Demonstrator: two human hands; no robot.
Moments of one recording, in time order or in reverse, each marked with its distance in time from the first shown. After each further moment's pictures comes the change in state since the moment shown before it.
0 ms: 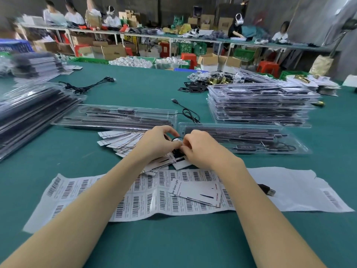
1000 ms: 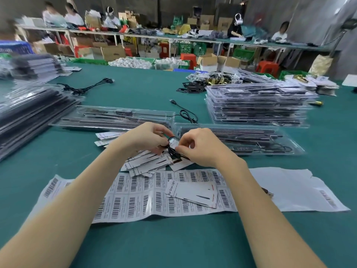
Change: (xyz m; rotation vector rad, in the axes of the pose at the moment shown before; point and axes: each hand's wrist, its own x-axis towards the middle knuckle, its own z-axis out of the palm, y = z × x) left_hand -0.008 0.012 -0.036 -0.318 -0.263 -0.134; right_hand 0.000 0.018 -0.003 0.225 0.094 -0.111
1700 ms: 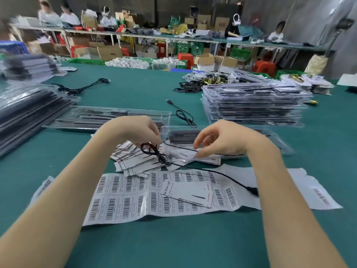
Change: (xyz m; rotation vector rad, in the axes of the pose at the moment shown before) left_hand 0.001 0.022 -0.025 0.555 -0.084 -0.046; right_hand -0.023 0.011 -0.072 0.109 -0.319 0.191
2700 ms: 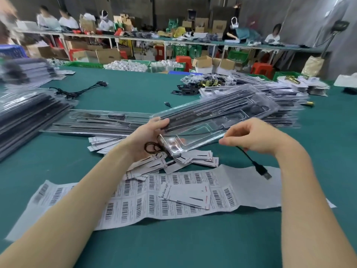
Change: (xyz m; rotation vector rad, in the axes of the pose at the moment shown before) left_hand 0.022 0.002 0.047 -1.338 -0.047 0.176; right_hand -0.033 0.044 -0.024 0.195 0.249 0.098
